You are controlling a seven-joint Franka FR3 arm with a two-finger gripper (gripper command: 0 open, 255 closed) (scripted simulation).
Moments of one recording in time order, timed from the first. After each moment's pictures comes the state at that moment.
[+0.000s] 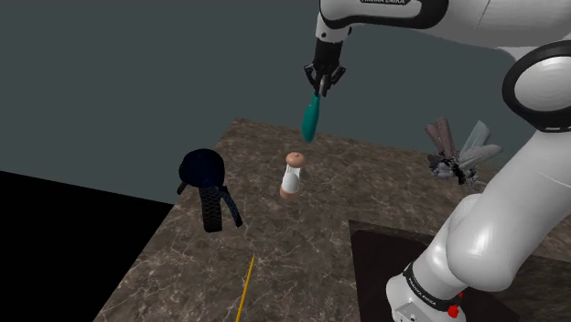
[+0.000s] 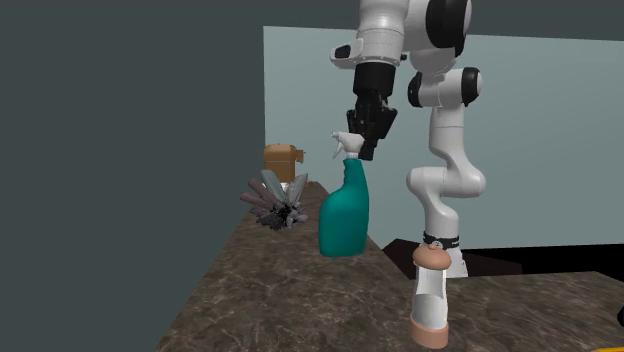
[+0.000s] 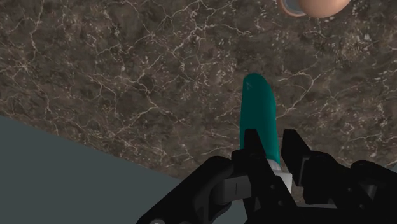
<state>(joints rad) 0.17 -0.01 -0.20 -1.65 -0.12 1.66 0.50</state>
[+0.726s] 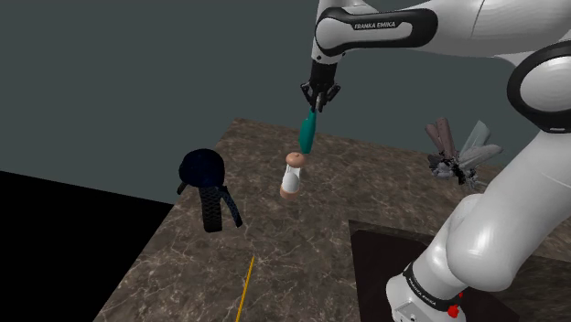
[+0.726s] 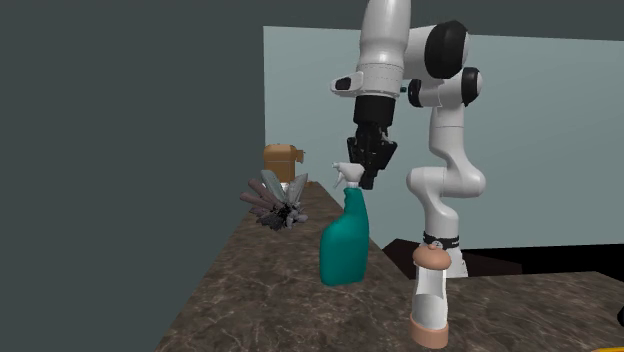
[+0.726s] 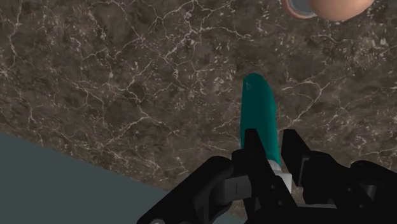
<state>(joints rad) 0.17 -0.03 -0.20 -1.81 -0.13 1.81 0.52</state>
